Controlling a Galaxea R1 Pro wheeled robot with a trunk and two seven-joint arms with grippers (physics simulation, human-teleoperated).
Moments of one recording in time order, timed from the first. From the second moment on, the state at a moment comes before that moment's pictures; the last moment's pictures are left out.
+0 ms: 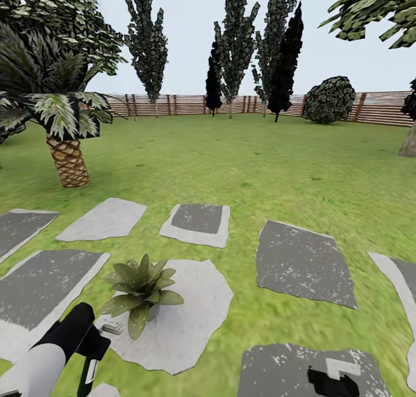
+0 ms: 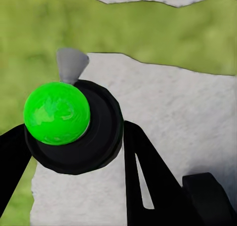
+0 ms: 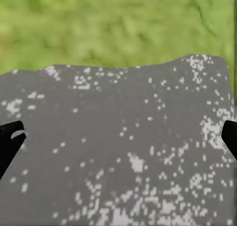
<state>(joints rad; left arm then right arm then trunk) -0.67 0.18 0.23 -0.45 -0.78 0.80 -0.63 -0.46 -0.11 -0.57 -0.14 0.44 -0.26 -0.15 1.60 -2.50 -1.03</state>
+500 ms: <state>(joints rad) -0.75 0.15 0.22 -0.46 -0.78 0.99 -0.67 -0.46 -0.11 -0.57 -0.14 0.43 -0.26 -0.16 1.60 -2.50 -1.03</state>
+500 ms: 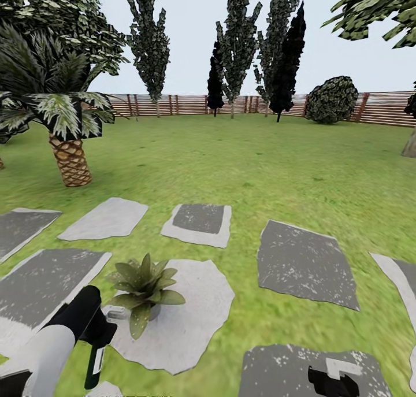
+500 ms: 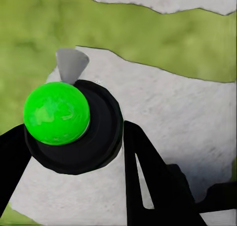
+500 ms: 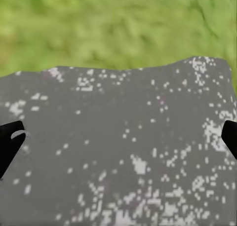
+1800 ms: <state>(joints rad) -0.78 0.16 0.22 -0.46 -0.79 1.00 -0.75 -0.46 -0.10 -0.57 -0.14 0.43 -0.26 -0.16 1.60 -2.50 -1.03</state>
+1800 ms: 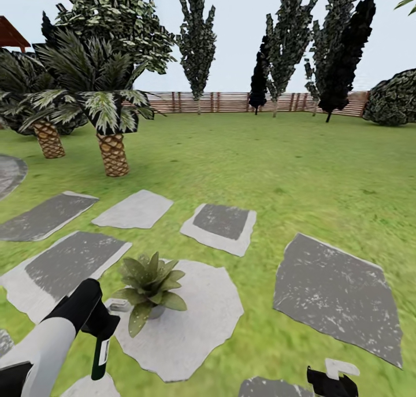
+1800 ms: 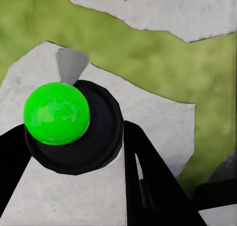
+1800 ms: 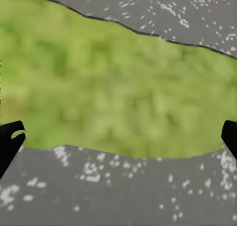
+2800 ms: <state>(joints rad) -0.71 0.16 0.21 -0.46 -0.79 0.91 -0.74 -0.46 -0.10 -0.57 -0.14 0.43 -0.26 -0.16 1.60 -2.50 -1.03</state>
